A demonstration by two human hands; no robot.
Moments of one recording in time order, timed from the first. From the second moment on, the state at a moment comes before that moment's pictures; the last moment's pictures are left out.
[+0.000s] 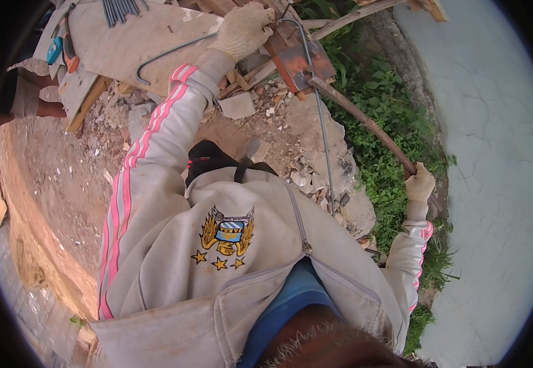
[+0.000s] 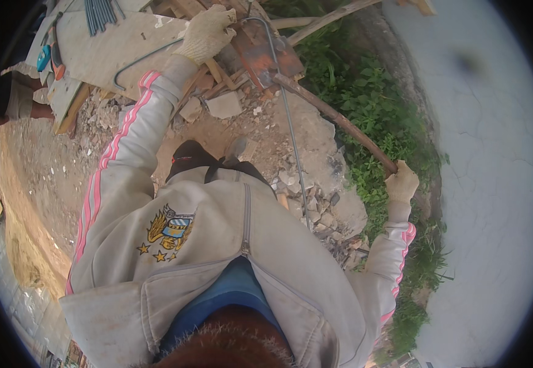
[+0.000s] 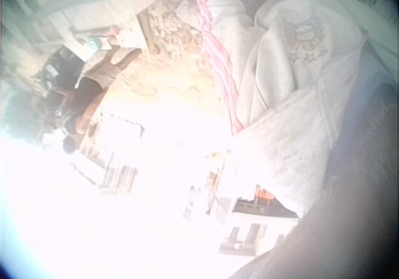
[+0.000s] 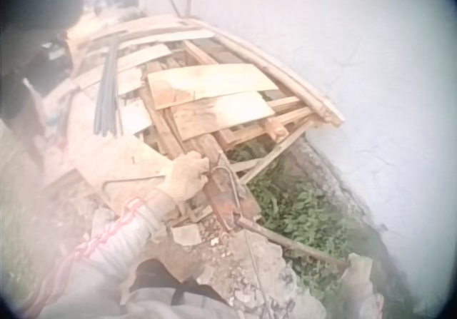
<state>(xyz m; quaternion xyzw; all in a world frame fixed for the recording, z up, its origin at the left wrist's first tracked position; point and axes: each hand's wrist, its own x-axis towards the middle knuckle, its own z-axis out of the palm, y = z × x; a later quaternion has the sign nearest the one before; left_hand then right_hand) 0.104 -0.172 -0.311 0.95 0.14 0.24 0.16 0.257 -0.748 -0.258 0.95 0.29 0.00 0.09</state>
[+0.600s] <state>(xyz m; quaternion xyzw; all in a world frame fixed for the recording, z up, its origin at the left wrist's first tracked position) 0.105 -0.171 -0.309 0.95 0.14 0.21 0.15 0.289 -0.736 -0.288 0.95 0.30 0.05 0.09</state>
